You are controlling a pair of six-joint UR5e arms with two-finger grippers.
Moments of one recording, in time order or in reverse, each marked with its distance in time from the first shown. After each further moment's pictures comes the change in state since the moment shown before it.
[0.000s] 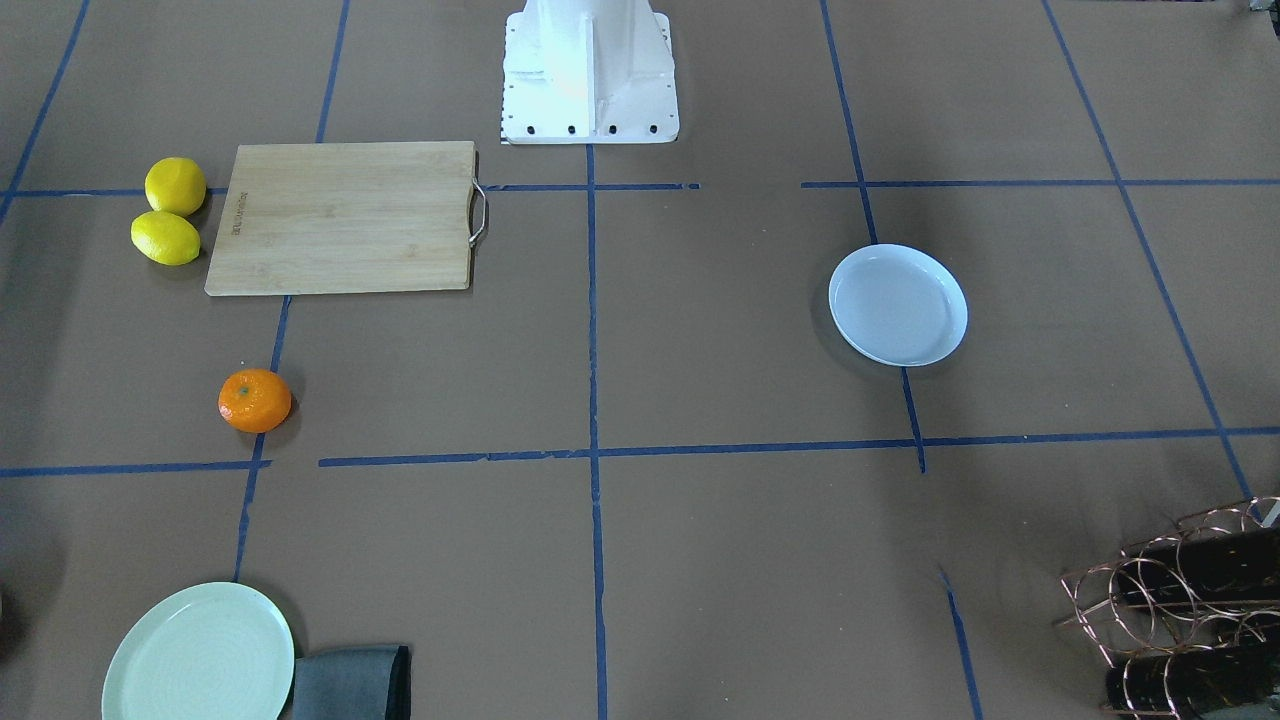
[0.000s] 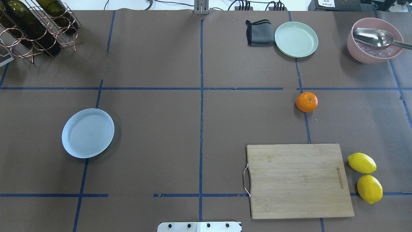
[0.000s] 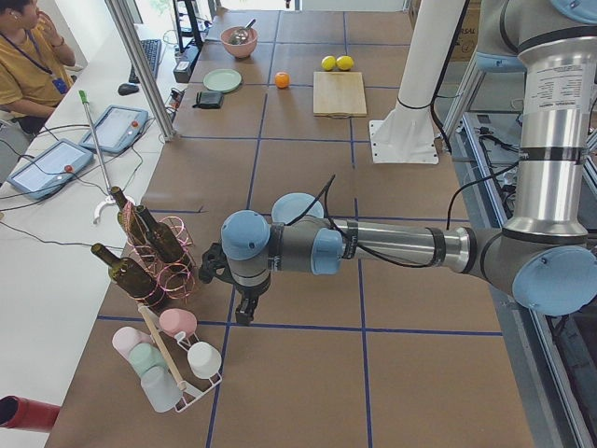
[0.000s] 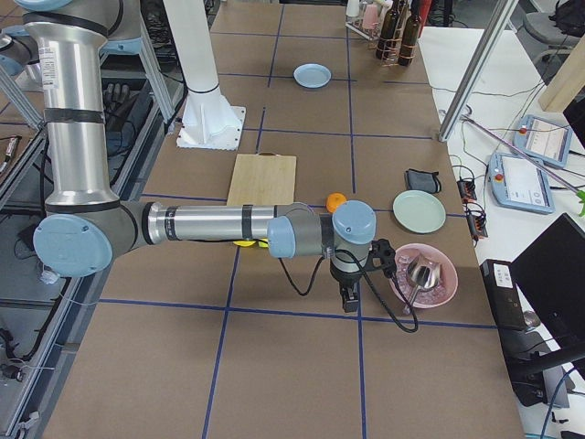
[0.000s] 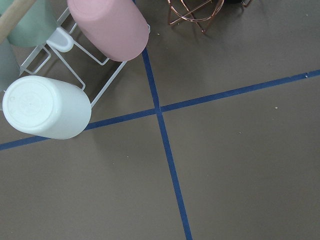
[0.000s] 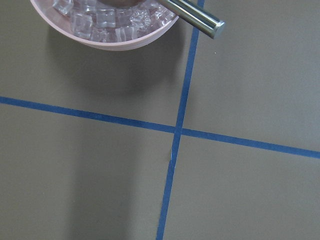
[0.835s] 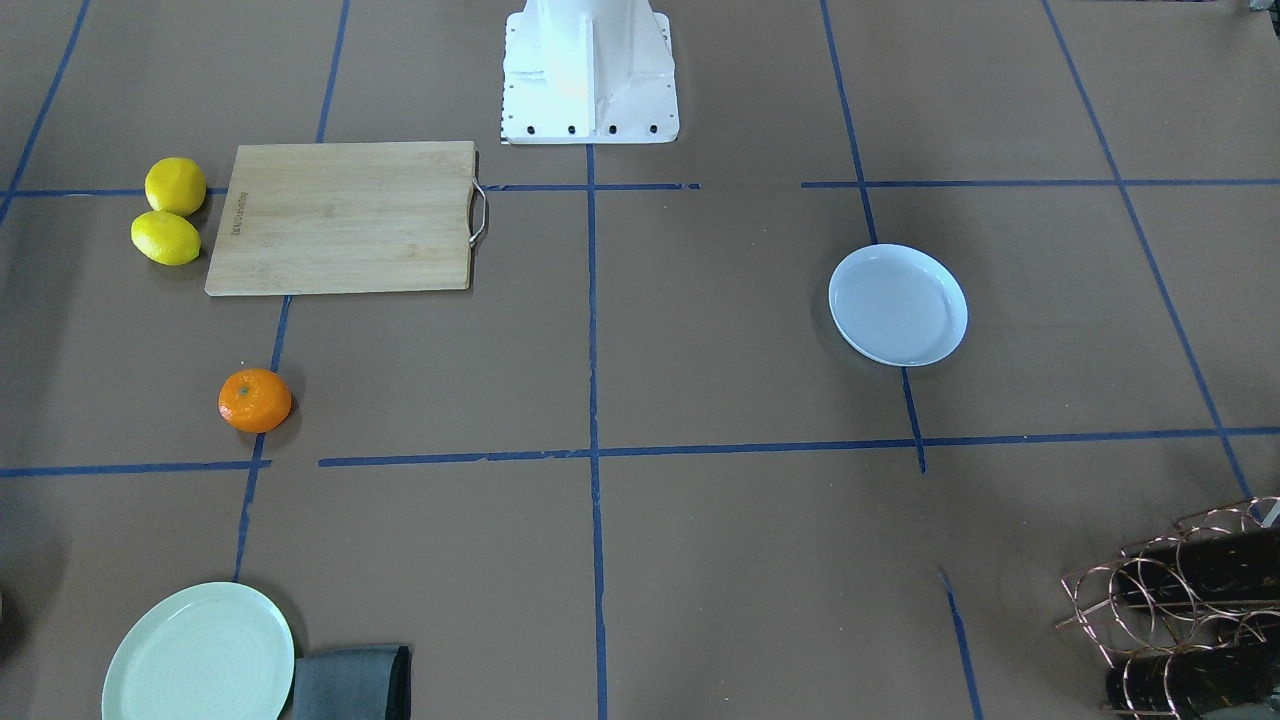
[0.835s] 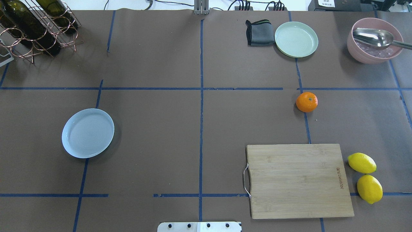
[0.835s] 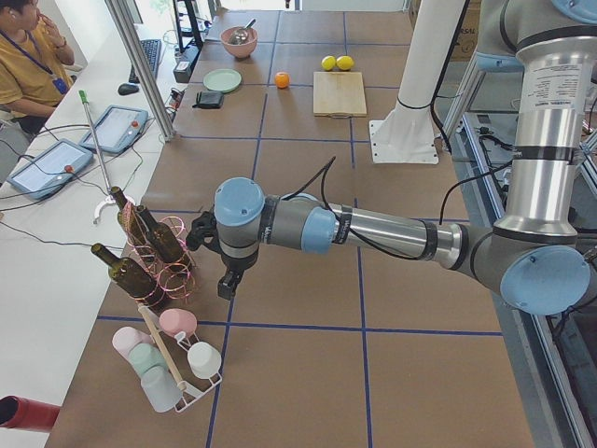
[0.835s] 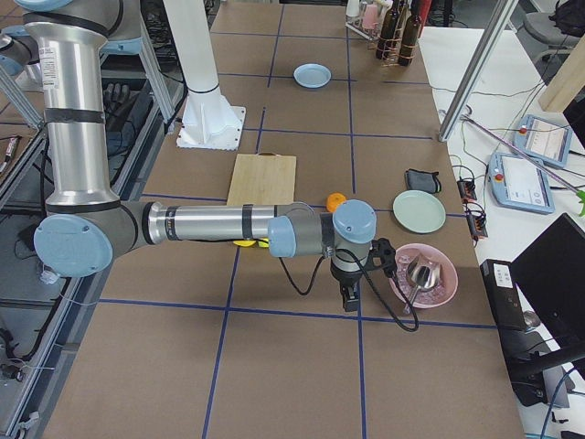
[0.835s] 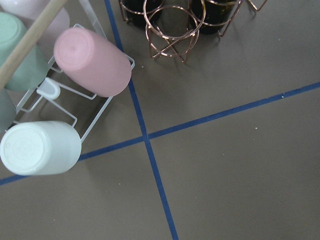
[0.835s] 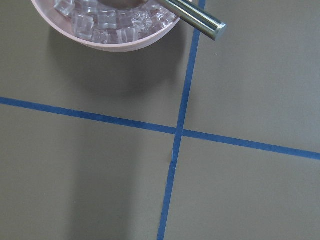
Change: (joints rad) left arm 0.002 -0.056 -0.052 -0.074 0.002 -0.008; right arm -0.002 0.003 0.002 0.001 0.000 0.002
